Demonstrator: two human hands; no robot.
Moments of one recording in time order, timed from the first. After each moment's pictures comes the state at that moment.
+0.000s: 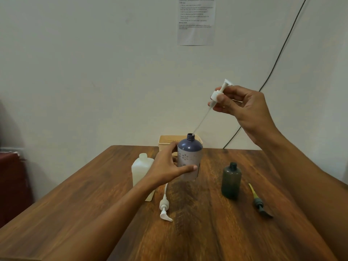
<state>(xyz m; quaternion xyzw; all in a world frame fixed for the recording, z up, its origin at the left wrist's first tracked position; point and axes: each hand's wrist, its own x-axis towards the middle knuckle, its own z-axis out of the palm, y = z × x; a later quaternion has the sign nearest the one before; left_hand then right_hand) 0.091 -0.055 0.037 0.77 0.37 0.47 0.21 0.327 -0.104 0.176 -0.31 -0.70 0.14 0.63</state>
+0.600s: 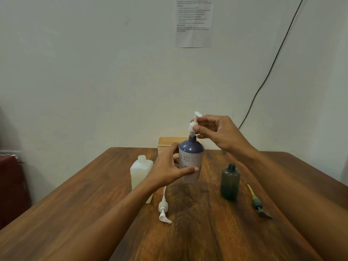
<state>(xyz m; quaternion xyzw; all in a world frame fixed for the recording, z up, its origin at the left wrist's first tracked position) 0.098 -0.063 0.043 0.78 0.38 0.46 0.21 0.304 -0.072 0.128 -0.39 -0.74 0.17 0.53</state>
